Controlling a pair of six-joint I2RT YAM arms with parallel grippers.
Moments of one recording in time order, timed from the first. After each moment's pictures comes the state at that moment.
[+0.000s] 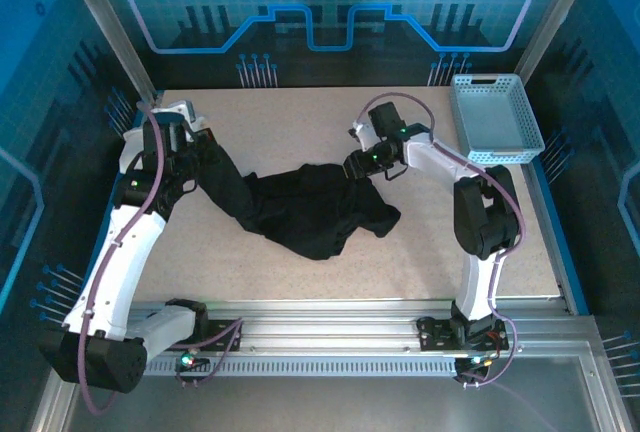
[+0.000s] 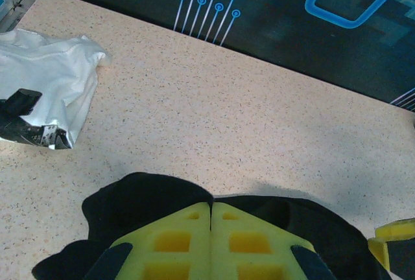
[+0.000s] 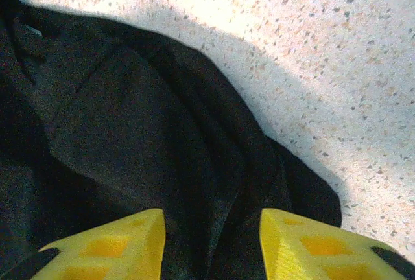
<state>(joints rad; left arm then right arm) -0.09 1.08 1.18 -0.62 -0.05 -0.43 0.38 1.92 1.47 -0.64 -0.34 0.04</state>
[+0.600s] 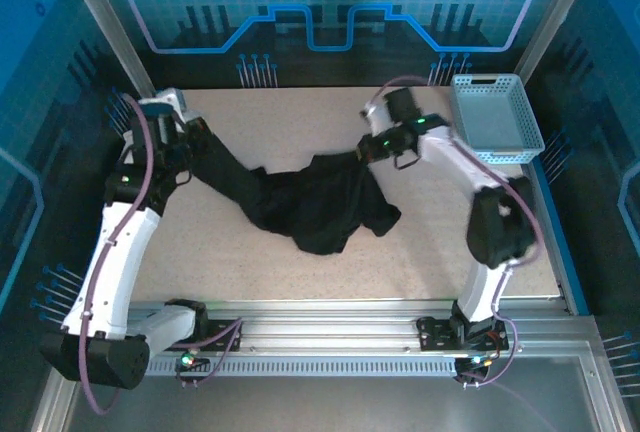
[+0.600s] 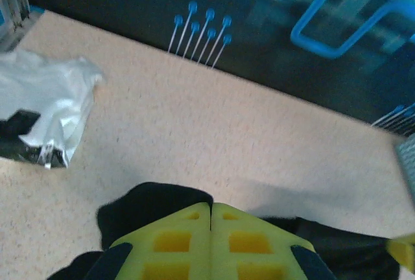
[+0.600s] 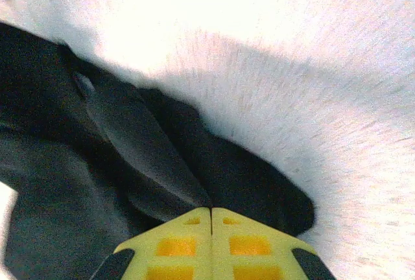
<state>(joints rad) -0.04 1.10 1.30 -0.64 -0.01 -0.46 0.31 1.73 1.52 -0.66 -0.35 0.06</state>
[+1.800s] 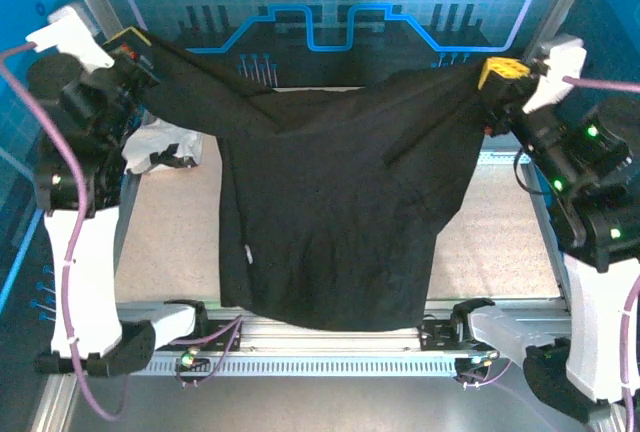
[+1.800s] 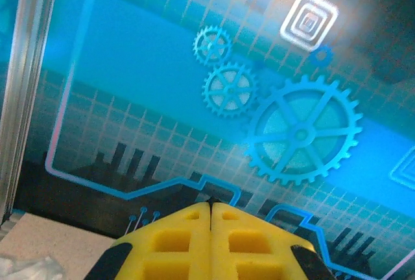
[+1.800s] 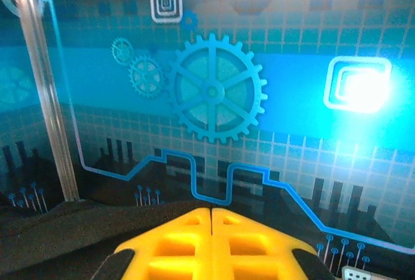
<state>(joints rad) 0.02 1.22 1.85 -0.58 -0.06 -0.45 0.20 1.06 1.81 -0.68 -0.13 0.00</state>
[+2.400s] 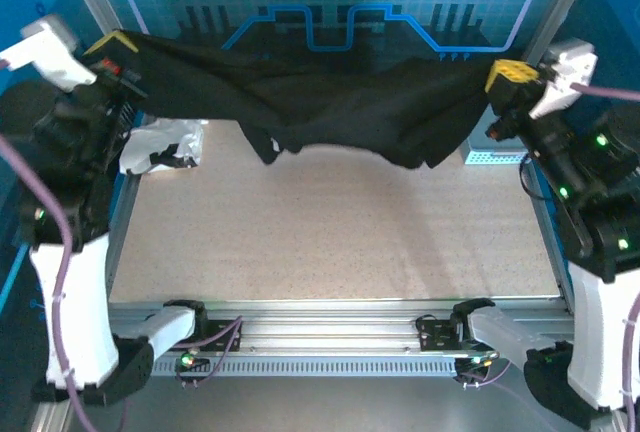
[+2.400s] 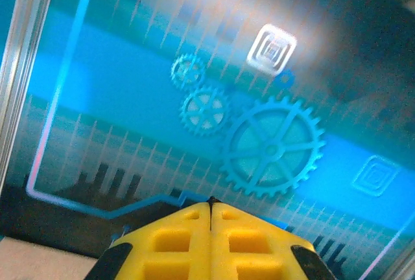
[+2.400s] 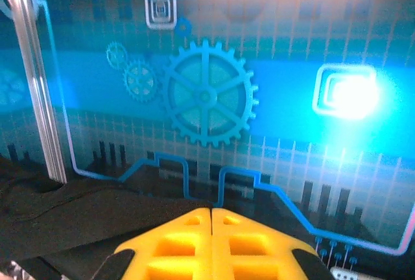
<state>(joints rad) 0.02 1.05 1.84 -0.57 -0.02 -0.45 0.20 0.98 1.83 -0.70 -0.11 -0.01</state>
